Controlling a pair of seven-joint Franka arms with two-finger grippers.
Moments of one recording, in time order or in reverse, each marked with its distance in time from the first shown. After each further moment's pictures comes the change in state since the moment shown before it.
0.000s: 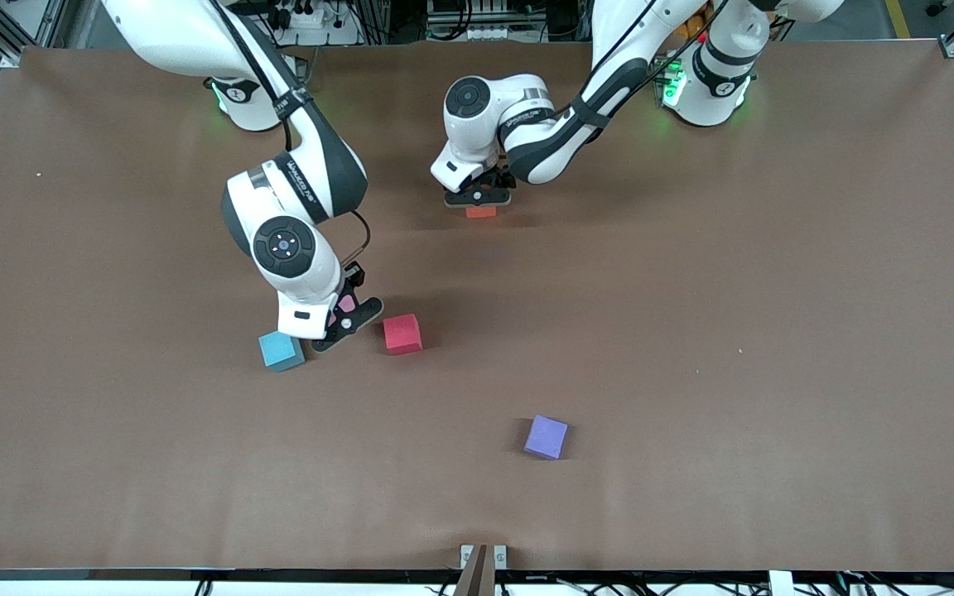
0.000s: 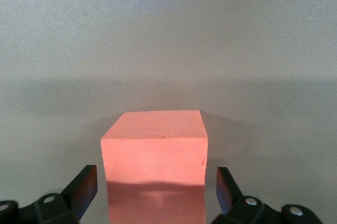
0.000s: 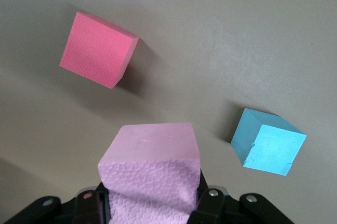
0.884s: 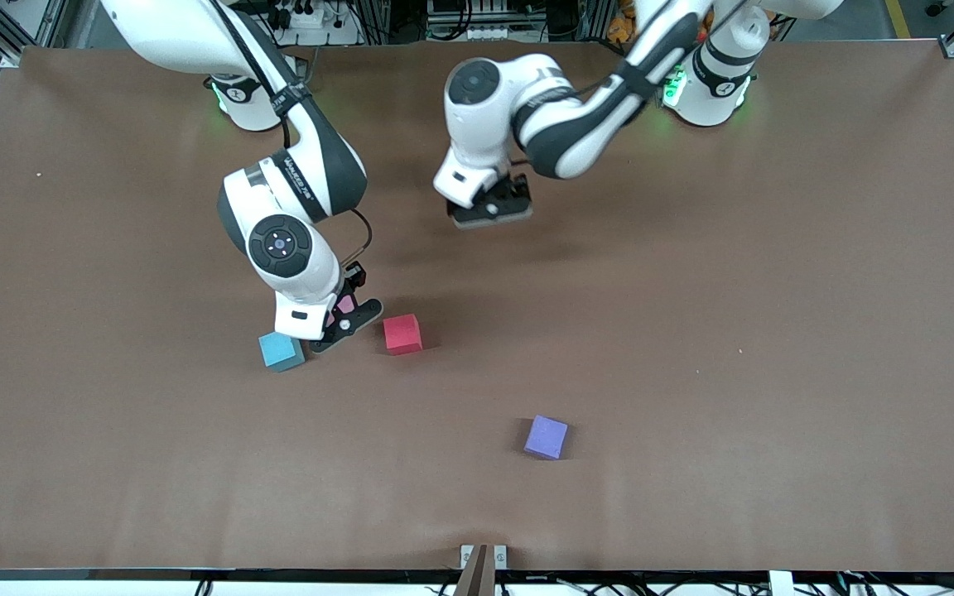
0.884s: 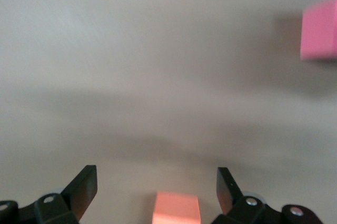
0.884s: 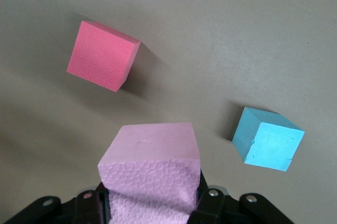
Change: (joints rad) left arm 0.167 -0.146 0.009 0.196 0.000 -0.248 0.041; right arm 0.000 -0.001 -0.001 0.026 0.015 -0.026 0.022
